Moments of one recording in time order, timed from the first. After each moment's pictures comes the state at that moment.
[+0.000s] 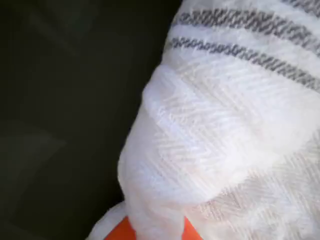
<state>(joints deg) -12.3 77.1 86.0 64.1 -84.8</state>
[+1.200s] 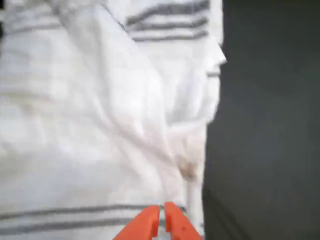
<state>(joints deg) 1.8 157.7 156.4 49.7 -84.8</state>
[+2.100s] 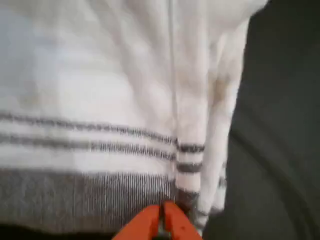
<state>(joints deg) 0.4 190.6 177.5 72.6 -90.9</state>
